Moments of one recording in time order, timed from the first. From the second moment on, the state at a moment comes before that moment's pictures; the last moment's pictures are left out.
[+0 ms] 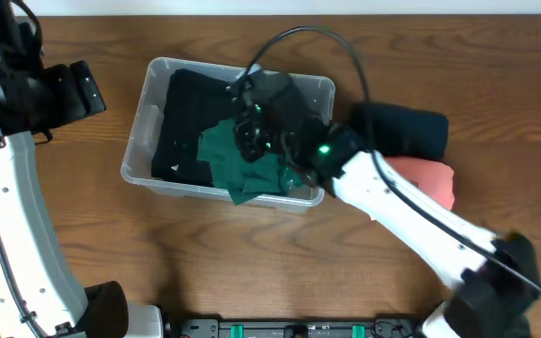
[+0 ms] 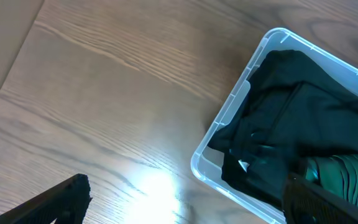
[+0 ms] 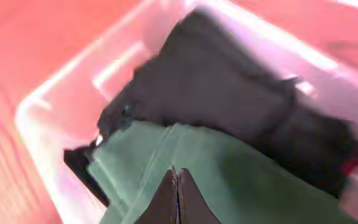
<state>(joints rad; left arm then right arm) 0.21 1.61 2.18 -1.61 -0.11 -0.15 0.76 1.77 1.46 -0.40 -0.11 0.24</state>
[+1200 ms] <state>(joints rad) 0.21 1.61 2.18 -1.61 -0.11 -0.15 0.01 1.59 1.46 -0.71 -0.32 0.17</state>
